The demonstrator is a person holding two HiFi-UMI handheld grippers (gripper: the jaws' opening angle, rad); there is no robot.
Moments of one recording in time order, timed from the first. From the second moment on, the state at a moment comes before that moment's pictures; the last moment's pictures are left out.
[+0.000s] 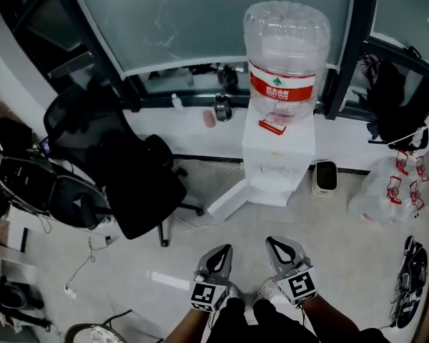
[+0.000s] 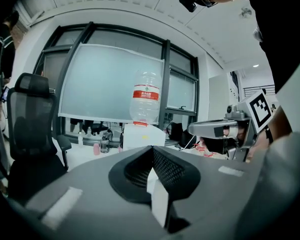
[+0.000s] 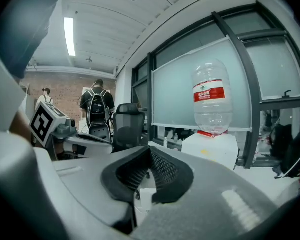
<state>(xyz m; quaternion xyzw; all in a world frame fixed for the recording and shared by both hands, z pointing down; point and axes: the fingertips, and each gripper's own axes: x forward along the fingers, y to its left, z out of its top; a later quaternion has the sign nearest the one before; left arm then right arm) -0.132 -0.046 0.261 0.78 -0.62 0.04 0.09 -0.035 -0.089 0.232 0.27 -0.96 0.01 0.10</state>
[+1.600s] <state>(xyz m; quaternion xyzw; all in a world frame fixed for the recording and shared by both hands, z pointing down) -0.208 -0.196 0.697 0.78 -0.62 -0.01 0.03 -0.096 -0.212 0.697 0.34 -0.94 -0.01 0.04</state>
